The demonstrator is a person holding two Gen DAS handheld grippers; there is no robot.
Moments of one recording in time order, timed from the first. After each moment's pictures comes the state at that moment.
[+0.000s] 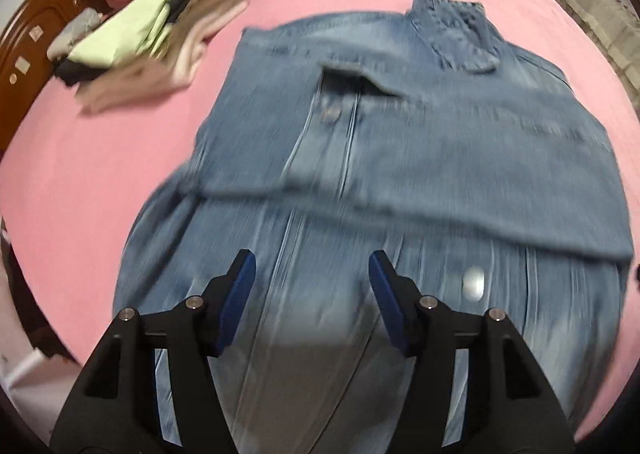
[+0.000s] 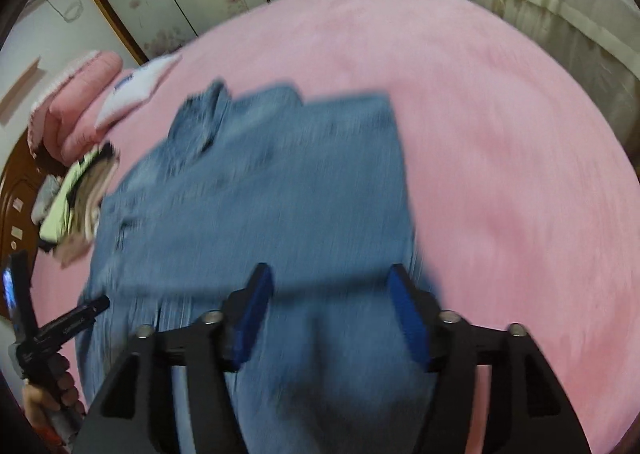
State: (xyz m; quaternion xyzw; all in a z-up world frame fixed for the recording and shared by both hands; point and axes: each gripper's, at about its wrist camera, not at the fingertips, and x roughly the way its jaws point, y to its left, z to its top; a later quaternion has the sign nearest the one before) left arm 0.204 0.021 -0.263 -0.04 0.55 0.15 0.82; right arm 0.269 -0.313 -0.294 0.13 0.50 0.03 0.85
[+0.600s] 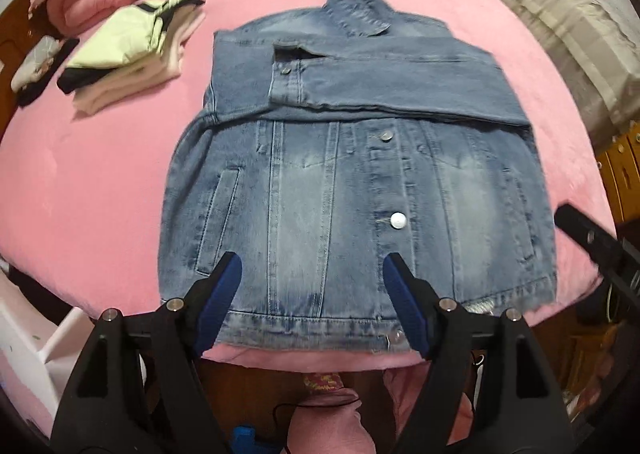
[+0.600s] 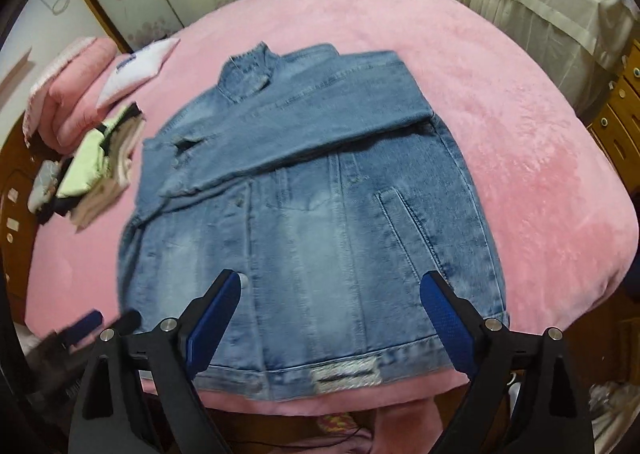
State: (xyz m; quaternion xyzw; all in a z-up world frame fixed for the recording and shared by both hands) left arm 0.053 0.011 -0.162 -0.01 0.56 0.01 0.83; right arm 0.076 -0.188 -0.192 0.14 0.52 -0.03 0.84
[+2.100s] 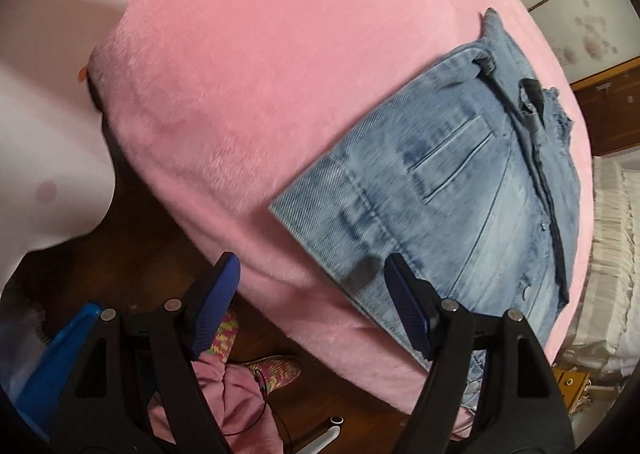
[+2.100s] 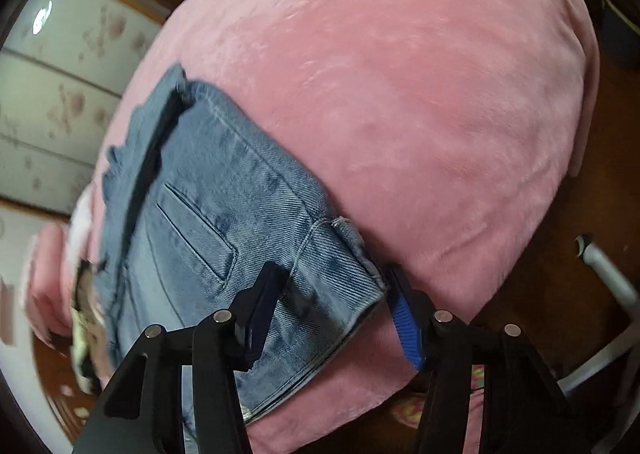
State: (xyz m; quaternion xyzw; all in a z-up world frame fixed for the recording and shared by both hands) left arm -0.059 0.225 -0.316 -0.39 0.54 0.21 0.72; right arm -0.017 -0.352 -0.364 0.42 0.47 -0.18 0.75
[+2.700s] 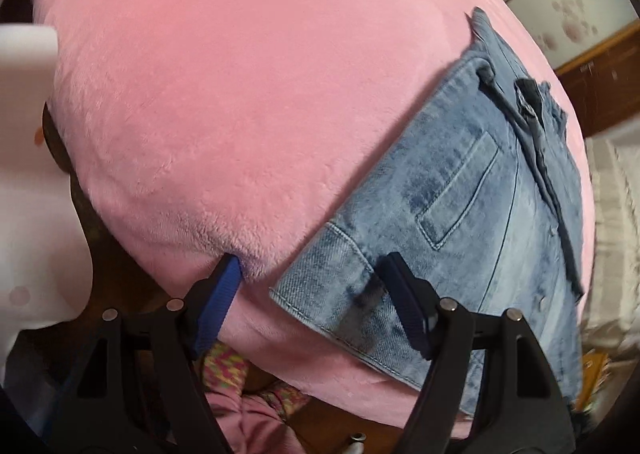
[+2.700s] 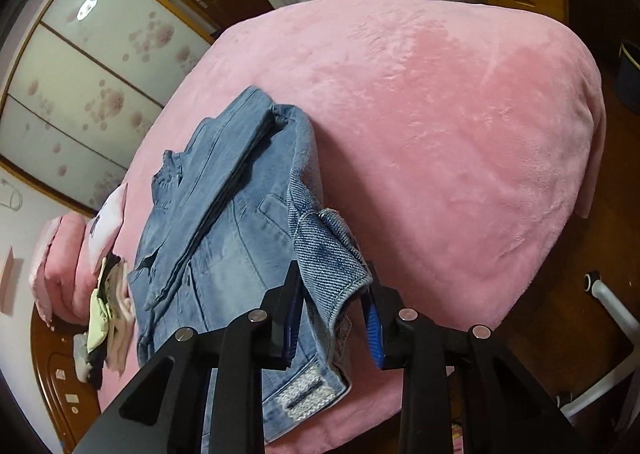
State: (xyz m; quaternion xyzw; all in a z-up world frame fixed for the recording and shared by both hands) left arm -0.038 0.245 -0.336 -0.35 0.52 0.19 0.76; right arm -0.010 -0.289 -0.270 0.38 0.41 -0.16 0.81
